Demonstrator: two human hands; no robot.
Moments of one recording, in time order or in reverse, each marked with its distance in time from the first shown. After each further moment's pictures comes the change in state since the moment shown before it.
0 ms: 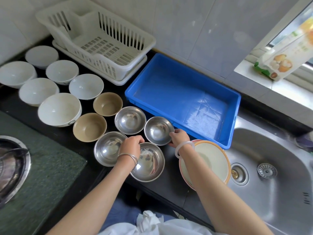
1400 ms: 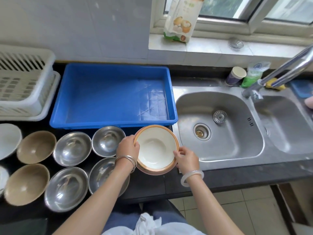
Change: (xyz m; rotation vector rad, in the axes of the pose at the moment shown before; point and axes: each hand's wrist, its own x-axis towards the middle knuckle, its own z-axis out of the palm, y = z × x) left_hand -0.001 0.118 0.057 0.131 -0.222 0.280; right_hand -0.091 0.137 -0.079 0.244 0.463 0.162
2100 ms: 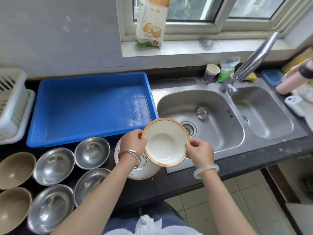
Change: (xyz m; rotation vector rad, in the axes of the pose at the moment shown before) left_hand -0.007 0.077 0.004 -0.146 -0.064 0.127; right_hand -0.003 -0.002 -0.090 0.154 0.221 -0.028
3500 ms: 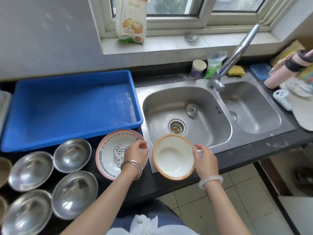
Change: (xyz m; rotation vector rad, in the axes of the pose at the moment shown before) left_hand -0.020 0.006 0.075 -0.085 -0.110 -0.080; right_hand 0.017 0.069 -0.051 -0.168 0.071 -0.062
